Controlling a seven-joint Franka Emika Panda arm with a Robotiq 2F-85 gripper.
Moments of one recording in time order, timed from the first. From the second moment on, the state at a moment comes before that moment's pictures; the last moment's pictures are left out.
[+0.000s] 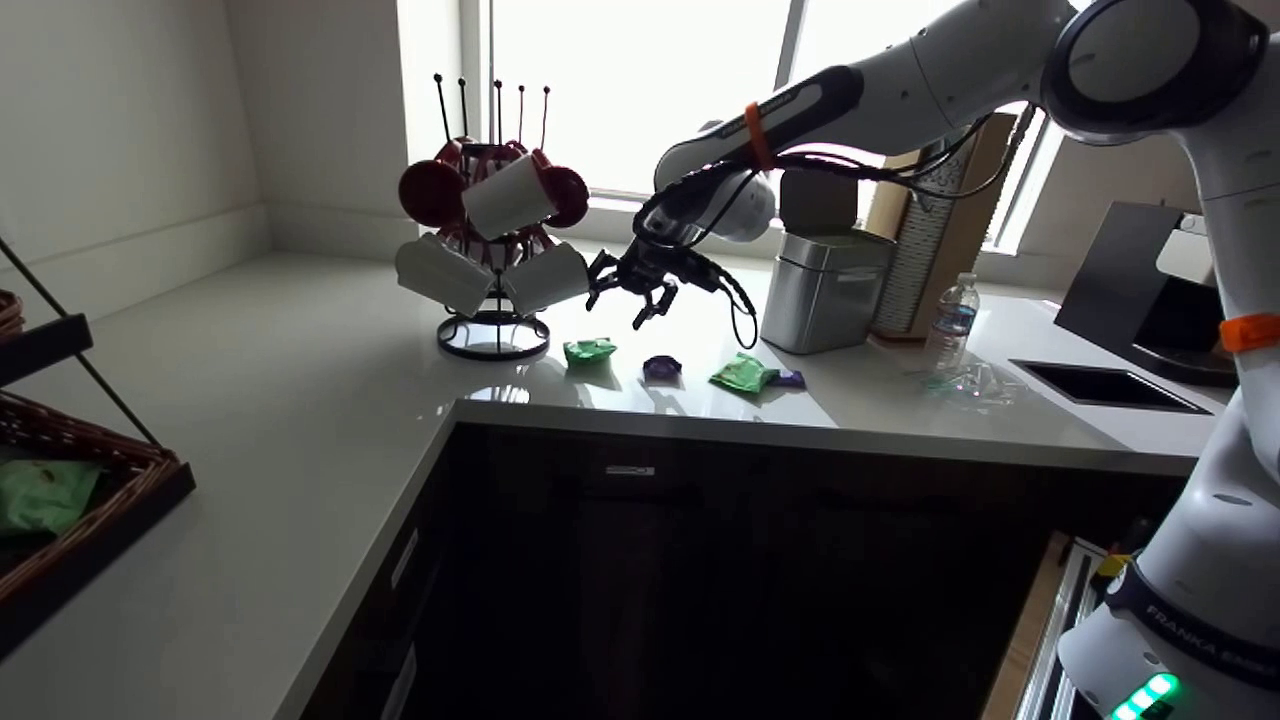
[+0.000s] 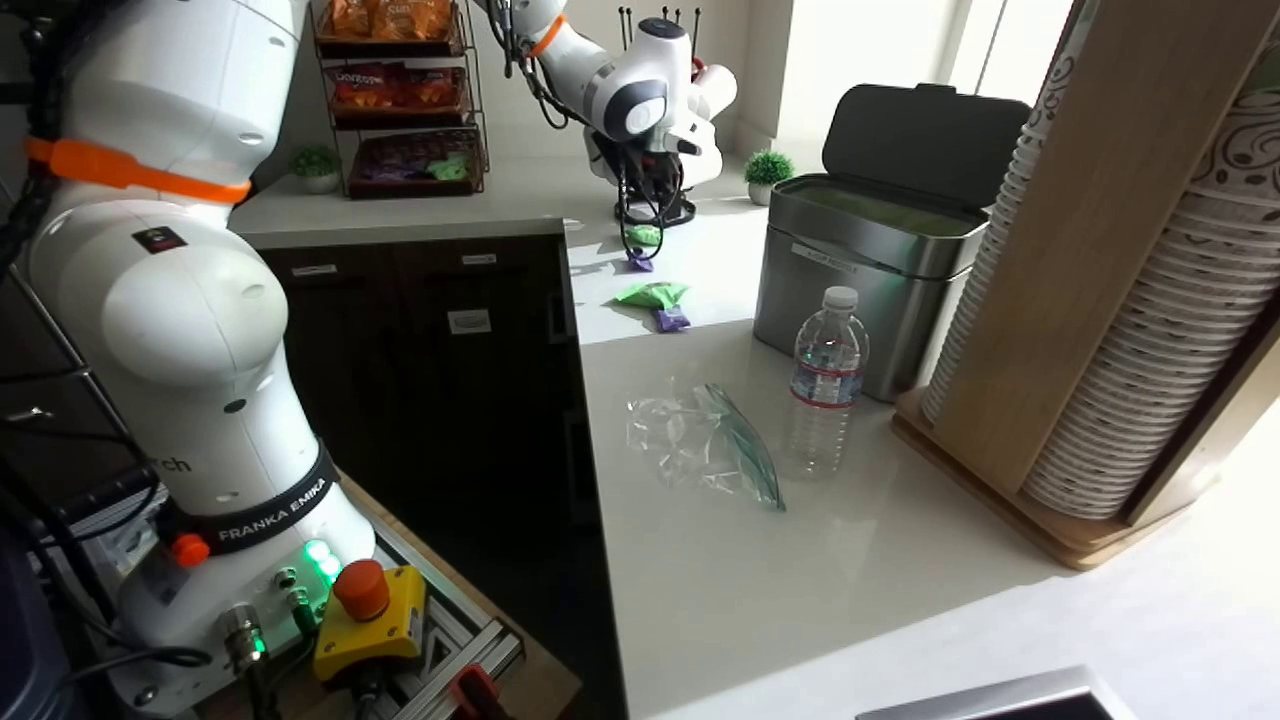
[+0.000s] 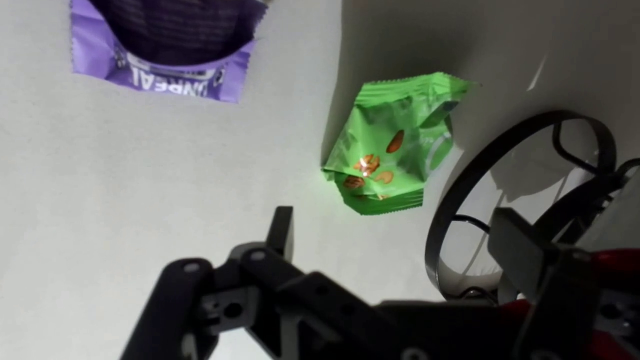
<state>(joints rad) 0.01 0.52 0.08 -1.71 0.35 2.58 0.29</state>
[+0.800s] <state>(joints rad) -0.04 0.56 0.12 -1.63 0.40 2.47 0.18</state>
